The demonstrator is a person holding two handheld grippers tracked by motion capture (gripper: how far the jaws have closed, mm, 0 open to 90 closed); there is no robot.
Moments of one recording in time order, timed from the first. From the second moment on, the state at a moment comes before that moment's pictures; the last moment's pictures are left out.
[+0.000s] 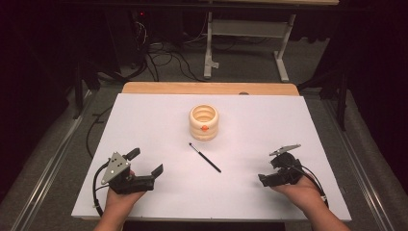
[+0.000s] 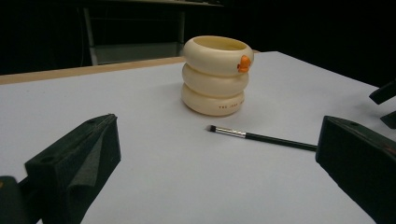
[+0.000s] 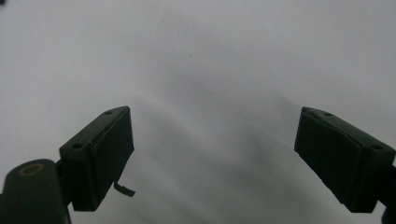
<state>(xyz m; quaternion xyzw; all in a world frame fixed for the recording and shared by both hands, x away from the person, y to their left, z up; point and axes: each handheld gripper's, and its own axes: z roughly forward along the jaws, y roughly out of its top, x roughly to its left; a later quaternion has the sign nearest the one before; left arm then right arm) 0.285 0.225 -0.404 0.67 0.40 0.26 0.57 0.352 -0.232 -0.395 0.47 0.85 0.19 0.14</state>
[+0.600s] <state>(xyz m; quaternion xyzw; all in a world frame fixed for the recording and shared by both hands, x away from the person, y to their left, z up) 0.285 0.225 -0.404 0.67 0.40 0.26 0.57 0.357 -0.217 -0.390 0.44 0.88 0.11 0.12</state>
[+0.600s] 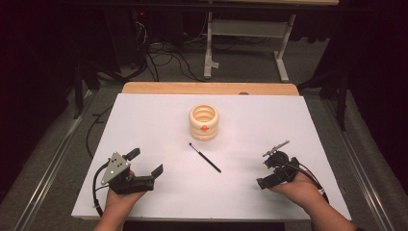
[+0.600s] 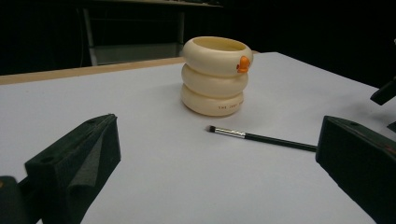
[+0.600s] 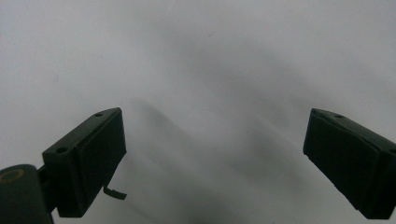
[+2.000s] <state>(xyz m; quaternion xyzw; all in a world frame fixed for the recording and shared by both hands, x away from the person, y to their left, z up) 0.285 0.227 -0.404 0.67 0.41 0.26 0.57 0.381 -0.155 -0.375 0.37 0.92 0.05 0.09</state>
